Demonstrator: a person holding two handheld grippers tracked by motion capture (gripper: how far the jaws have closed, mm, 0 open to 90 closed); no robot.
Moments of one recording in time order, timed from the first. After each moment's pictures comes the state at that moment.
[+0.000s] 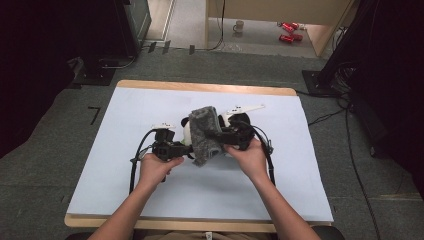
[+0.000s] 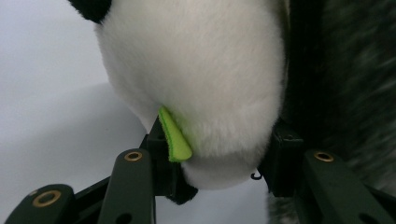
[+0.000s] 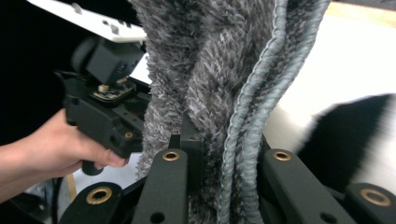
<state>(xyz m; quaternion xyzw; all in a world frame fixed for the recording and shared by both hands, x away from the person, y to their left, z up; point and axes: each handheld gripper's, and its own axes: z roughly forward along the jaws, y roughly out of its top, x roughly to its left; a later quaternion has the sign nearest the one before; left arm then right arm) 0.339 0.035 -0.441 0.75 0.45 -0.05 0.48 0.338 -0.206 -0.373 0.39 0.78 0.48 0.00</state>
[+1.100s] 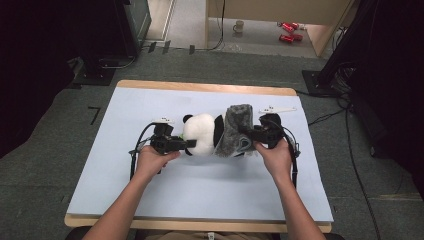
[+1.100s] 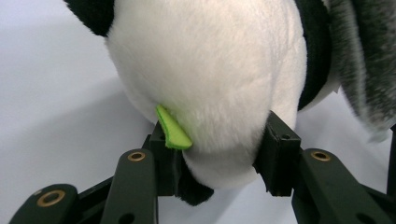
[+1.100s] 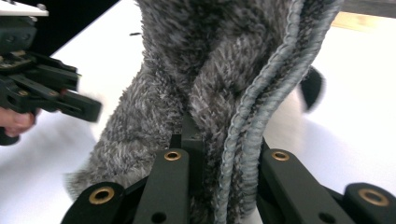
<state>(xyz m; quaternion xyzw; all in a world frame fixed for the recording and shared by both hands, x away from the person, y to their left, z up) 0.374 0.049 -0.454 0.78 0.41 -0.05 0.47 0.343 -0.294 -0.388 0.48 0.75 0.44 0.09</state>
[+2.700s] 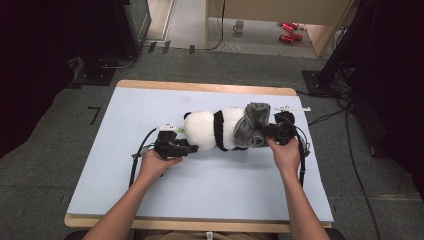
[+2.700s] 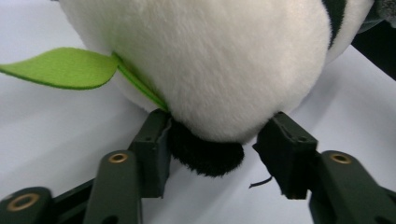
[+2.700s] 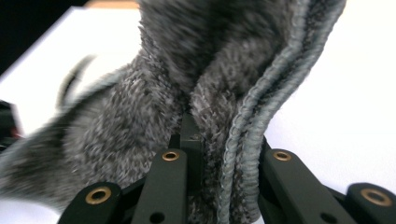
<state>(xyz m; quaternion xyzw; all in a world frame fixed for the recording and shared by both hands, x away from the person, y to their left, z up) 0.367 0.042 -0.477 0.80 0.38 -0.01 0.47 0.359 -0.335 -0.405 0.56 0.70 0.43 0.11</state>
